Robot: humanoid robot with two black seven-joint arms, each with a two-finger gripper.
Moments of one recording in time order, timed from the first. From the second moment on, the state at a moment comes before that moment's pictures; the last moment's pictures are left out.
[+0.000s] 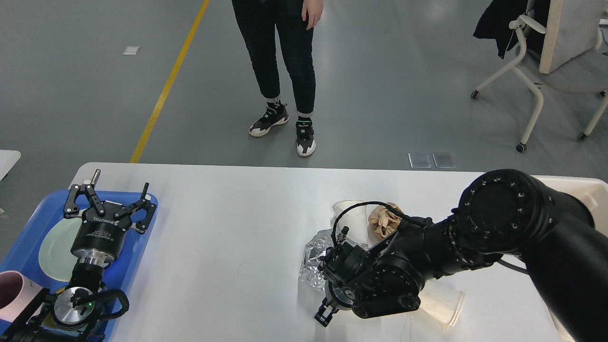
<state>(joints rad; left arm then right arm) -0.22 0.18 -1.43 -0.79 0.05 -0.62 -0.15 1.35 0.21 -0.84 1.15 -0.91 0.27 -0.33</state>
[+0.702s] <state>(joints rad) -0.22 0.18 -1.43 -0.79 0.05 -0.62 -0.15 1.32 0.21 -0.85 1.12 -0.90 0.28 -0.33</state>
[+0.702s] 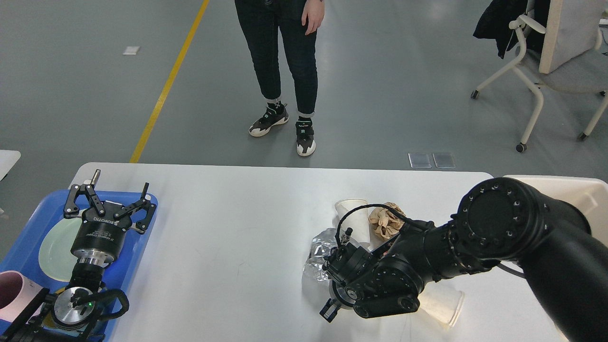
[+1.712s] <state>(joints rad) -0.22 0.18 -1.43 -0.79 0.05 -0.62 -0.15 1.75 -0.01 -0.85 1.33 -0.25 0.46 -0.38</state>
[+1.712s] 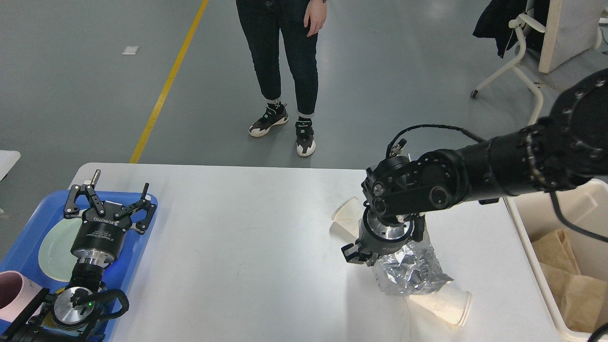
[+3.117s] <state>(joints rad) -0.22 0.18 -1.42 -0.79 0.05 -0.62 -0.15 1.72 -0.64 -1.57 0.99 -0.06 0.42 0.07</state>
